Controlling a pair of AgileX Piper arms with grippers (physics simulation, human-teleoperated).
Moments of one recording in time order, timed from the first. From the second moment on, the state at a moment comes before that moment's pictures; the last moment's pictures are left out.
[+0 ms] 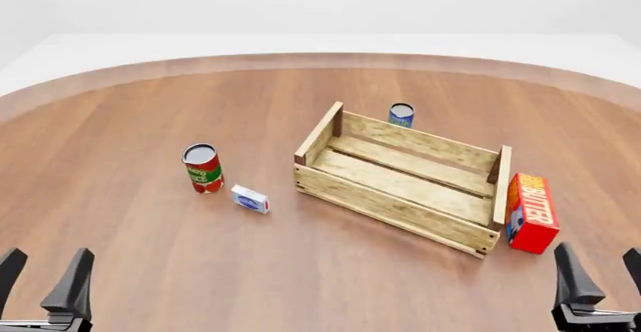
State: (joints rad) left arm 0.00 0.01 0.00 0.00 0.00; right arm -0.09 0.11 -0.01 -0.04 -0.01
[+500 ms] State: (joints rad) left arm 0.00 0.01 0.00 0.00 0.00; right arm -0.23 0.33 -0.01 -0.16 -0.08
